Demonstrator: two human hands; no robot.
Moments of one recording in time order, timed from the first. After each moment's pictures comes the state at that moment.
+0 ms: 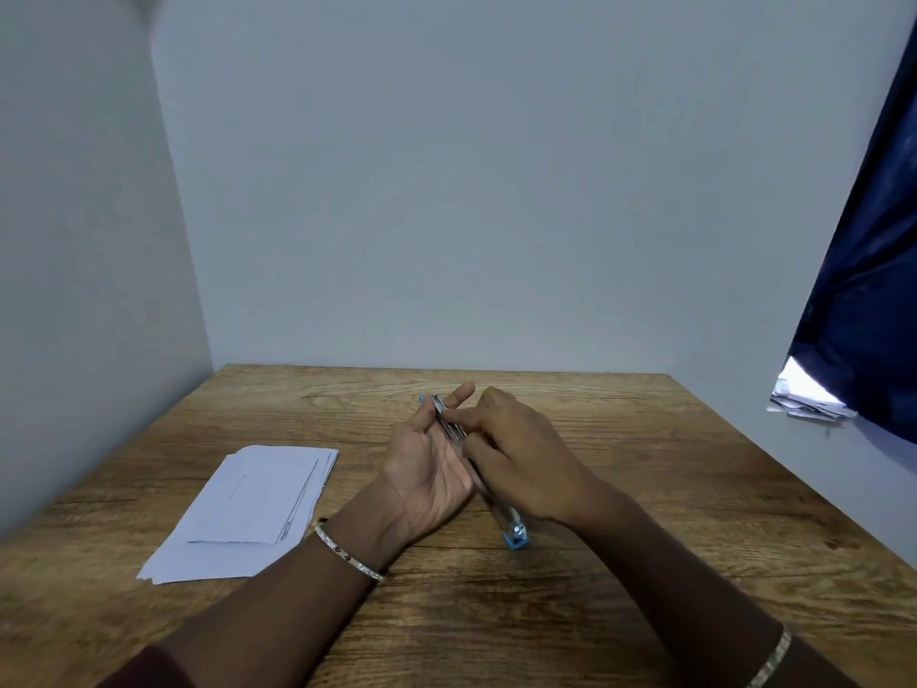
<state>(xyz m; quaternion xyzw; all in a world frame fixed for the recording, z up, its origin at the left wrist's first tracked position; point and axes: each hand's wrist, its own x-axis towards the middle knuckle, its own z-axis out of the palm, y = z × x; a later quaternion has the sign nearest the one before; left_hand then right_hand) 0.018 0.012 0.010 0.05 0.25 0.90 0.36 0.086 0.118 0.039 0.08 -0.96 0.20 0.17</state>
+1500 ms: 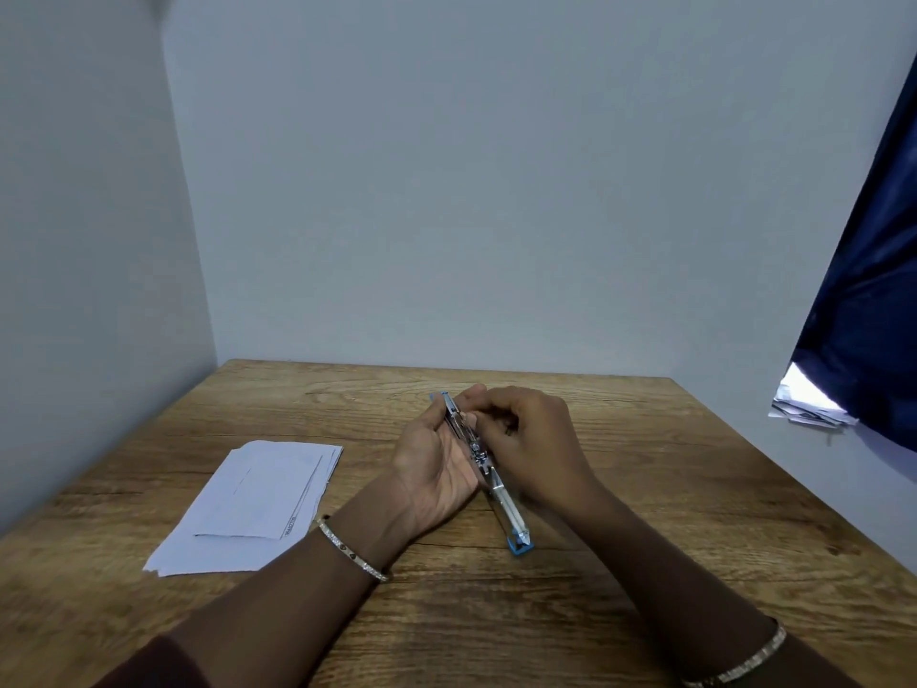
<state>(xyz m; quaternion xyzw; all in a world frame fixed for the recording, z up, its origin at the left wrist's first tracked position) 0.022 0.013 0.014 0.04 0.29 0.89 0.35 0.070 0.127 0.022 0.04 -0.87 0.37 0.32</state>
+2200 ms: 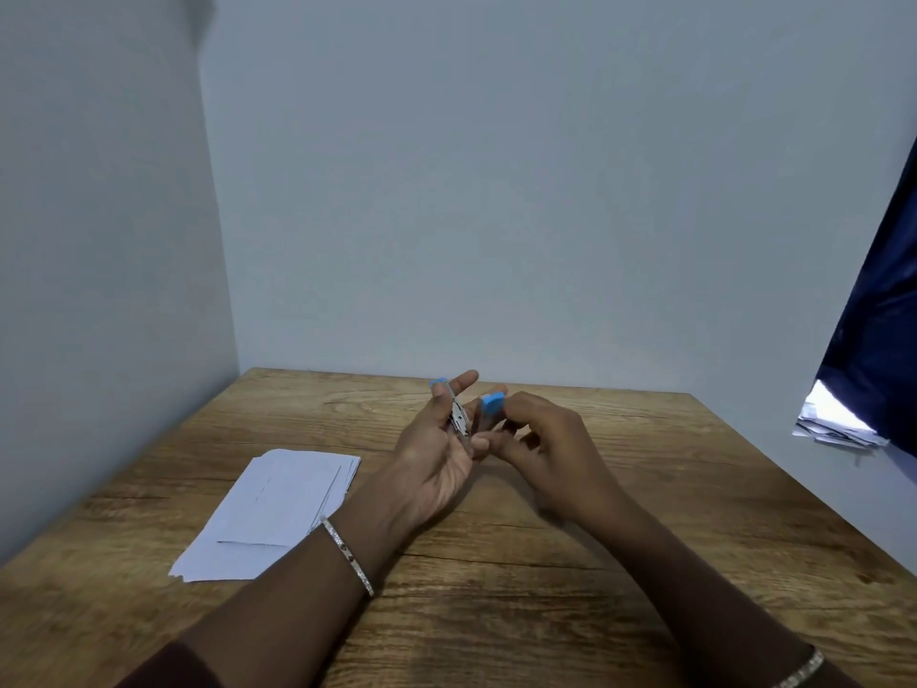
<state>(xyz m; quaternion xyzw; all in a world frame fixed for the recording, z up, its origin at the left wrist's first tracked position) -0.008 0.006 0.013 0.08 0.32 0.90 0.27 0.073 0.135 0.027 0.15 -0.86 0.38 0.30</state>
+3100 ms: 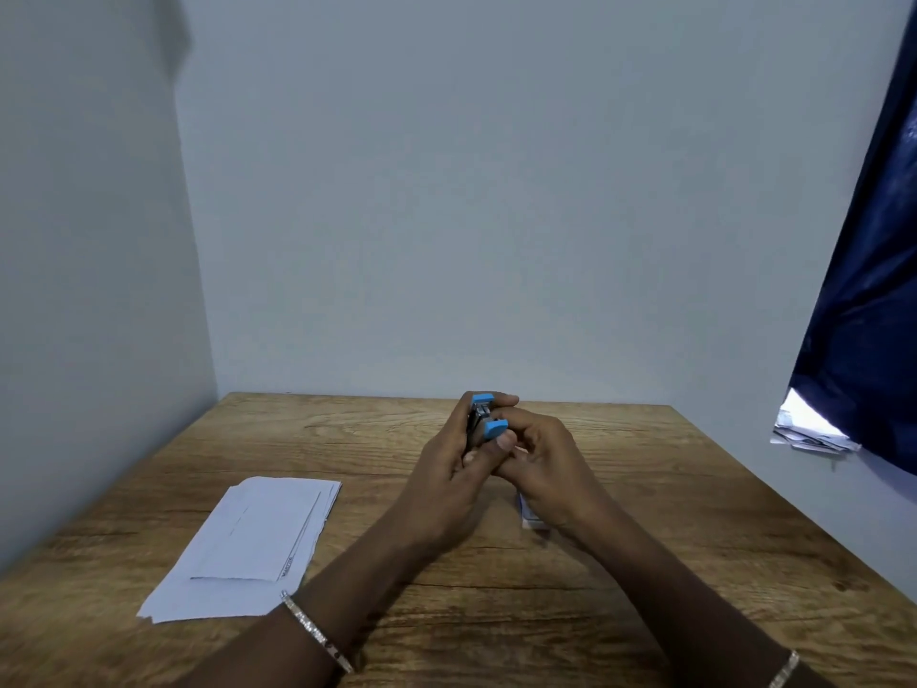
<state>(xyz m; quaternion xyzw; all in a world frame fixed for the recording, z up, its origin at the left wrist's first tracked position) 0.023 0.008 0.011 0.43 0.62 0.66 -0.02 0.070 0.146 0.027 0.14 -0.79 0.54 0.24</state>
